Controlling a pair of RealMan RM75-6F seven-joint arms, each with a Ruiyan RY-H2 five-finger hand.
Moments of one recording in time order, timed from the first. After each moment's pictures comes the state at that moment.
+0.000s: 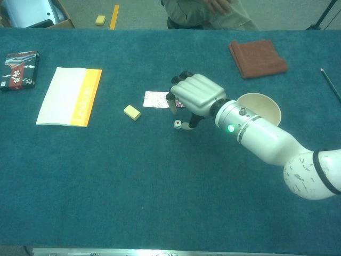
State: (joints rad) left arm 0.01 -1.04 0.00 -1.60 1.59 1.61 -0.04; right arm 0.83 -1.73 0.11 -1.56 -1.00 0.96 -0.77
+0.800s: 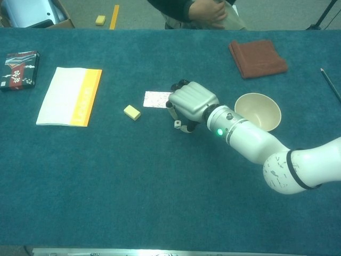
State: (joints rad) left arm 0.01 -1.05 -0.01 -1.56 1.58 1.61 -0.07; right arm 0.88 -1.82 0.10 -1.41 -0.92 0.93 -0.82
